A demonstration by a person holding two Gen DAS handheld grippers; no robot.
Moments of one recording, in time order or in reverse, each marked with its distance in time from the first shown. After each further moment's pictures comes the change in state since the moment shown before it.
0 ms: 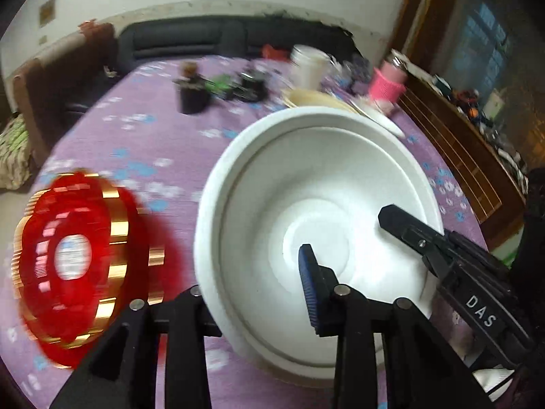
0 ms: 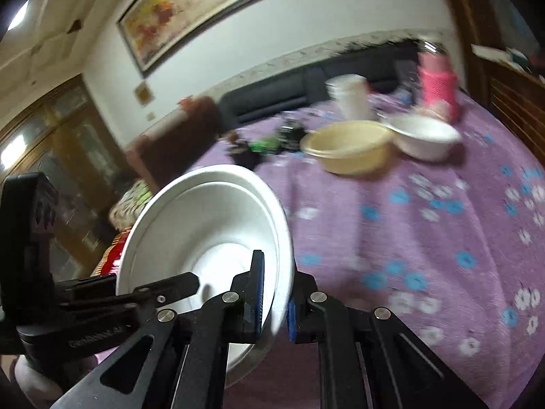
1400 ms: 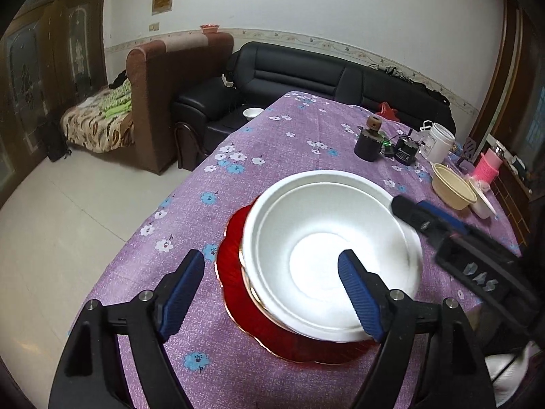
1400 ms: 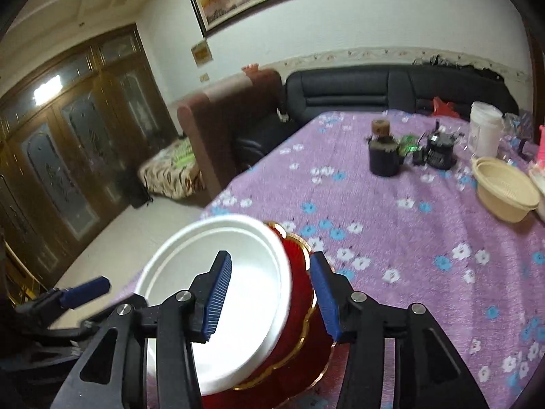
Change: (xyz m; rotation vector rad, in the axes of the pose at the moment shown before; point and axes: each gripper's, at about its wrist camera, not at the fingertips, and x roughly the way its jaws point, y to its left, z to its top) left arm -0.088 0.173 -0.037 -0.244 -0.170 0.295; right arm 0.108 0.181 0.007 -0.201 0.057 0.108
